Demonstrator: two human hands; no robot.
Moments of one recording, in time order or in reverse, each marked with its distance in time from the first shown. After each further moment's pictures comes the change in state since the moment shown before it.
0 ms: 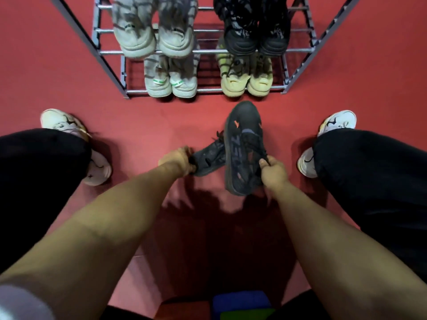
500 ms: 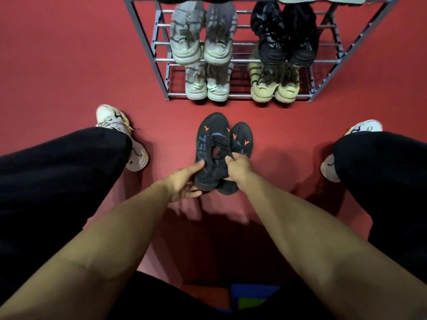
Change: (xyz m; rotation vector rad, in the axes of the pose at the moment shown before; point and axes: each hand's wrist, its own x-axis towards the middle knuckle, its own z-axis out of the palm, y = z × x) left_hand -0.104 -0.068 0.007 -1.103 -0.224 -0.272; right_hand -0.047 -0.025 0.134 0.119 -0.366 0.016
